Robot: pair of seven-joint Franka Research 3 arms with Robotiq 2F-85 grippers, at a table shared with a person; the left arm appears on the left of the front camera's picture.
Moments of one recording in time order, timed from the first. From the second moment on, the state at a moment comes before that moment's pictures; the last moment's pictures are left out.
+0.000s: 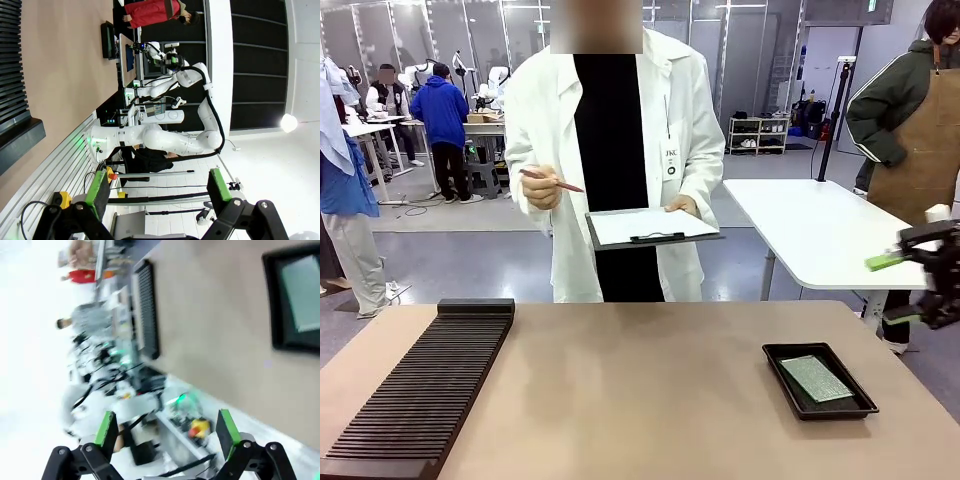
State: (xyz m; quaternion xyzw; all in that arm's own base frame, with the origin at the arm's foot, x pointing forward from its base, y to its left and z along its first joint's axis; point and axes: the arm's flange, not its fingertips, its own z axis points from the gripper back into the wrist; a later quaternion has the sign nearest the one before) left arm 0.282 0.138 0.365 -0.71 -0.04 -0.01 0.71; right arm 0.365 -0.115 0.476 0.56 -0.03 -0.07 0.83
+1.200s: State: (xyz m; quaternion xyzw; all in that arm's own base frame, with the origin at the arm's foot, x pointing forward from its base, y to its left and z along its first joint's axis) left arm 0.282 0.138 0.365 -0.71 -0.04 -0.01 0.71; right arm 0.303 -0.178 0.404 0.66 -0.01 -0.11 0.74
